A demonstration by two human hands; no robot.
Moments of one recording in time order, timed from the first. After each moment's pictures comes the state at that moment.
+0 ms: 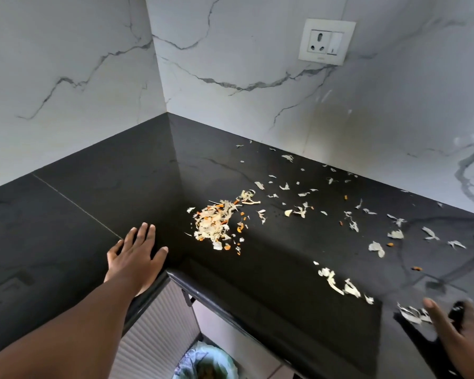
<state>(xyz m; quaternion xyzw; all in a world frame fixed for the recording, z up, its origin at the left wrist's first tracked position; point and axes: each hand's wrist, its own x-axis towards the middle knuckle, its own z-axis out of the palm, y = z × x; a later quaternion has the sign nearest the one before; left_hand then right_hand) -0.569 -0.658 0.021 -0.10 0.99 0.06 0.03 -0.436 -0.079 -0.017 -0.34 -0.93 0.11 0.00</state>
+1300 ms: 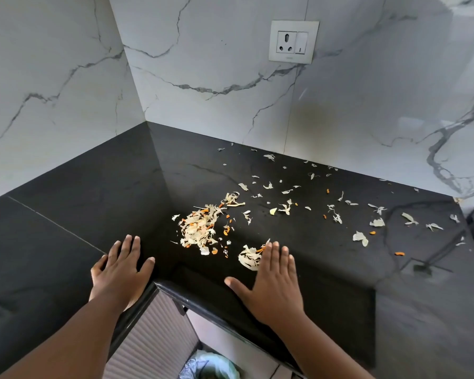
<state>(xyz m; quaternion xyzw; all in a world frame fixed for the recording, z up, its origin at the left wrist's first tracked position) -0.566 -0.658 0.023 -0.09 0.99 0.06 0.02 -0.509 -0.366 0.032 -0.05 -0.99 0.15 -0.05</state>
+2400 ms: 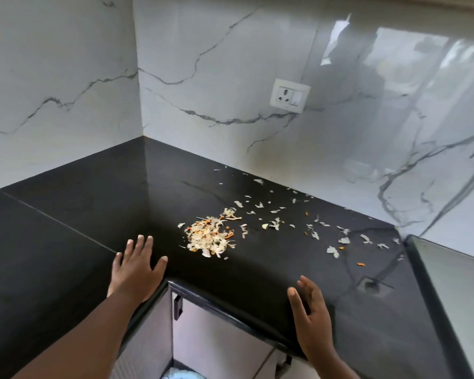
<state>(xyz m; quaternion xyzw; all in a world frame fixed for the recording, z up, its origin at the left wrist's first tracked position) -0.554 -0.664 0.032 -0.03 0.98 0.19 -0.02 -0.420 -0.336 0.032 -0.16 -0.82 0.52 0.19</state>
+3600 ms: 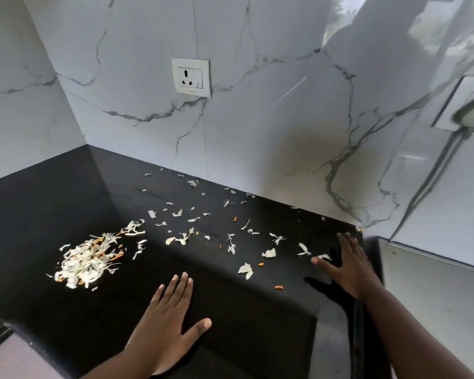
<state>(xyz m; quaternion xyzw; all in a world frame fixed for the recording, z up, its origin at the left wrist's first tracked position) -0.516 -0.328 0.027 0.17 0.98 0.07 0.07 -0.561 0.077 0.043 -0.13 -0.97 0.21 0.01</state>
